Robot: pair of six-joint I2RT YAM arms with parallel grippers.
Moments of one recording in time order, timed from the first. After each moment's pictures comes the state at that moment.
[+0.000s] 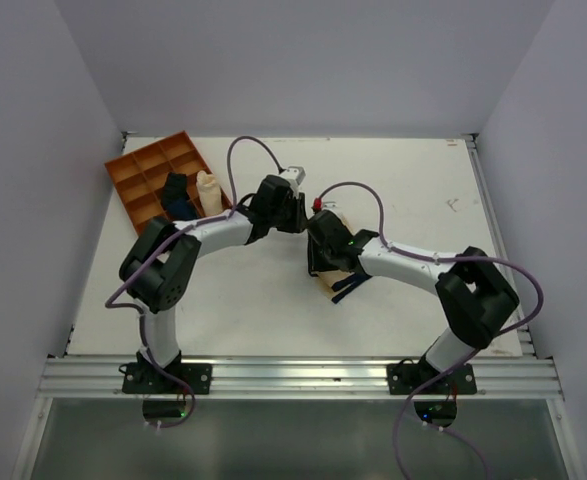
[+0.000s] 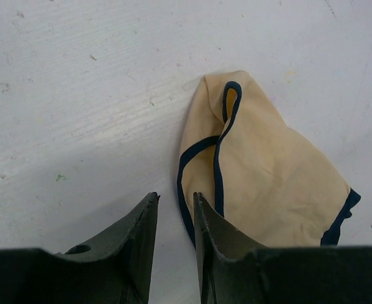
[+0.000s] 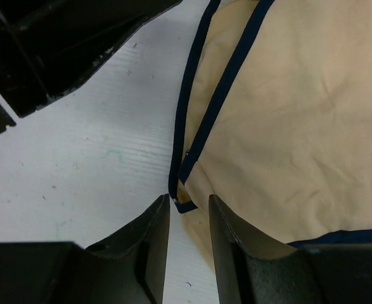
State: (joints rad) left arm -0.61 1.90 1.20 0.04 0.10 -0.41; right arm 0.77 1.63 1.00 -0.34 0.22 0.59
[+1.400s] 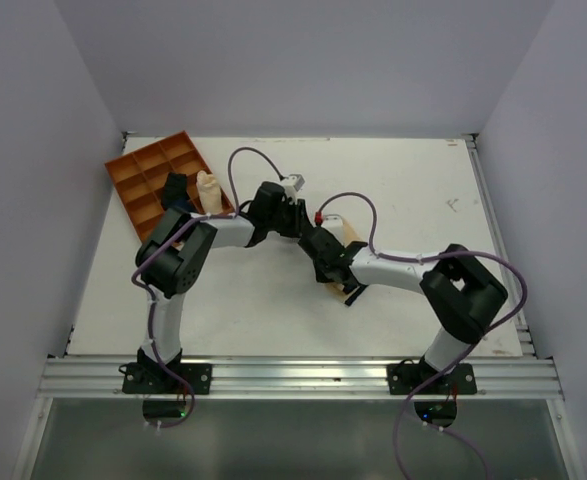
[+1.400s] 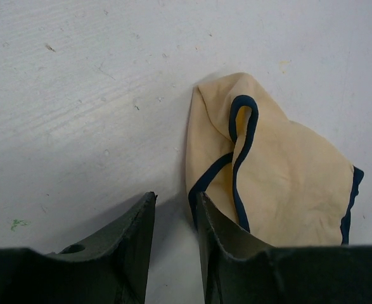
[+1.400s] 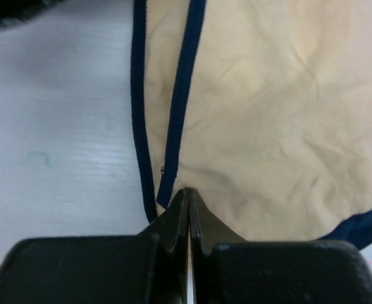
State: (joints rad) left arm -0.55 2.06 1.19 0.24 0.31 -0.43; right arm 0.84 1.72 0.97 -0.32 0.41 0.66
